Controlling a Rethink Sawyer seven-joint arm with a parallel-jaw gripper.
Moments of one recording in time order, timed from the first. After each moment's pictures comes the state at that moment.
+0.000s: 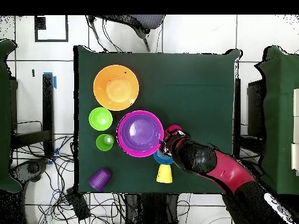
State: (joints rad) arm -0.91 -0.77 0.50 2.15 -0.07 0.34 0.40
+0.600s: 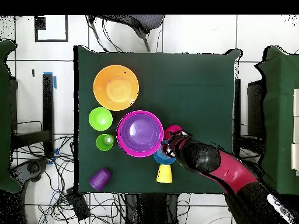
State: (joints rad) arm -0.91 -0.76 0.46 2.12 -0.06 0.38 0.40
